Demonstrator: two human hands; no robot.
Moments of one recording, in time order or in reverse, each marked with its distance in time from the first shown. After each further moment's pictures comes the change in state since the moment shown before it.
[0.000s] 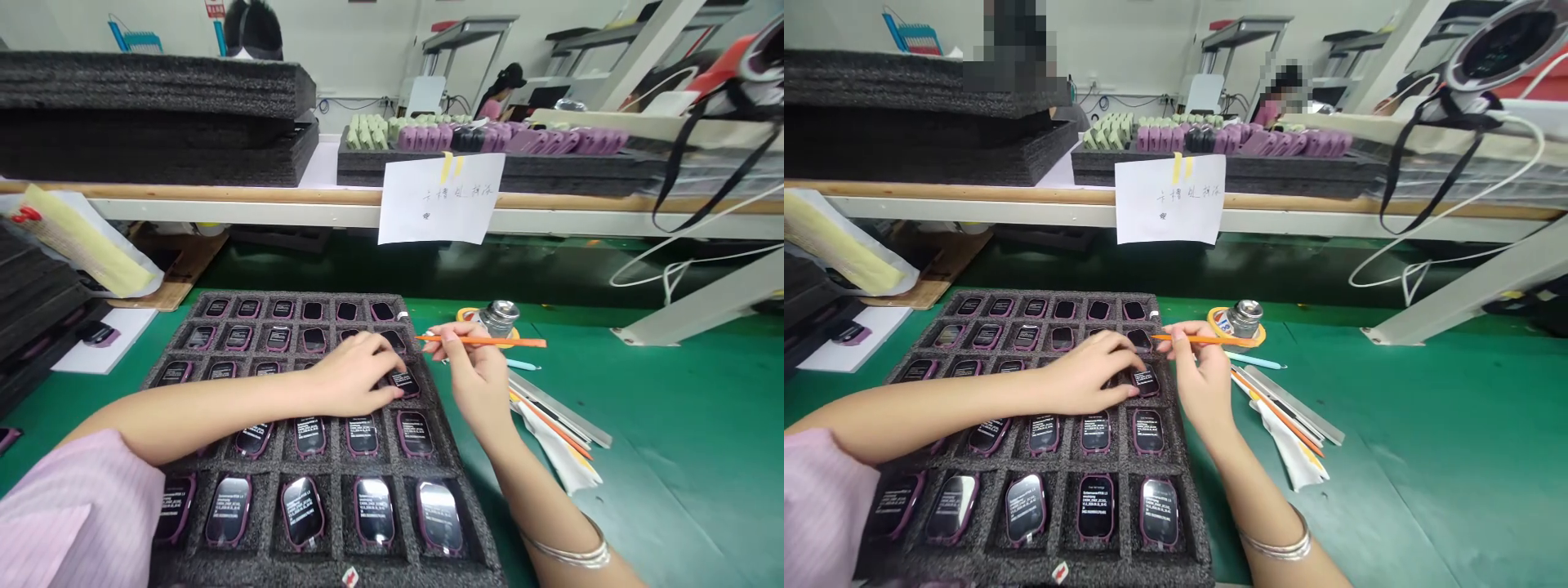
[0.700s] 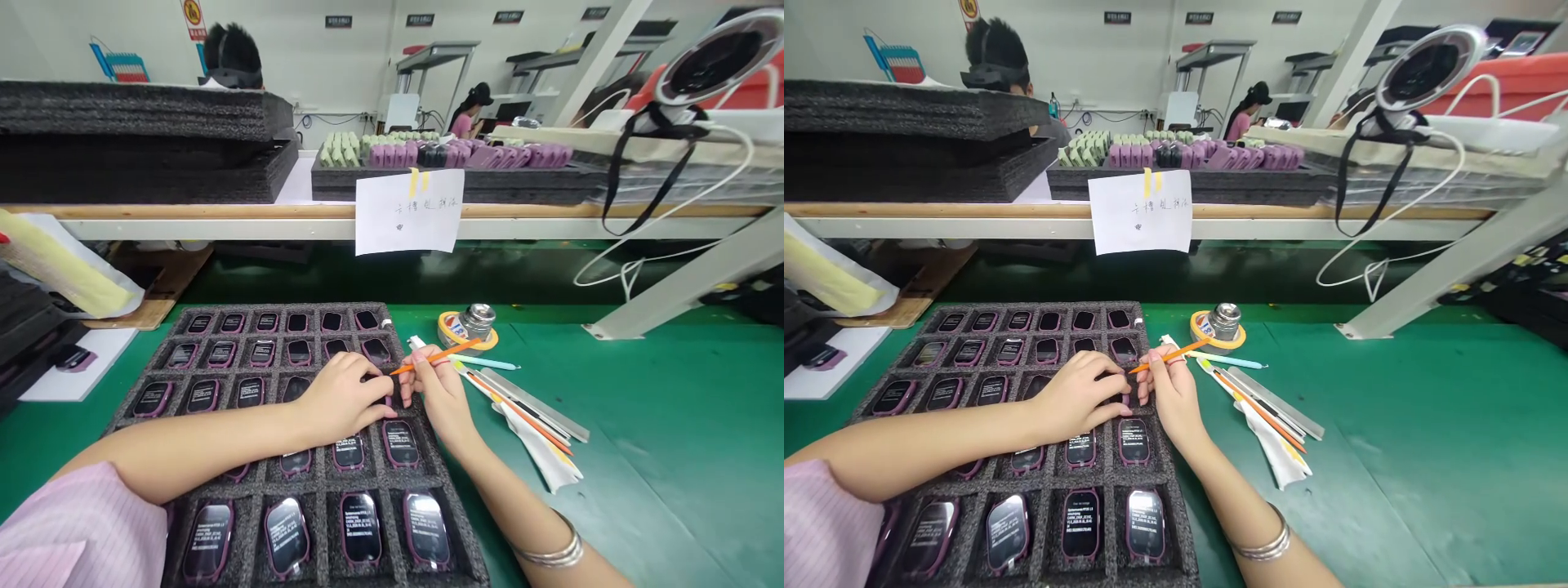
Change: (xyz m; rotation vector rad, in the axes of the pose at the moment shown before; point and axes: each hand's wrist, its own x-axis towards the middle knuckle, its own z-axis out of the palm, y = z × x) left_hand -0.006 0.000 0.025 0.021 0.170 0.079; right_hand -0.017 0.027 0.009 0.376 -0.108 0.152
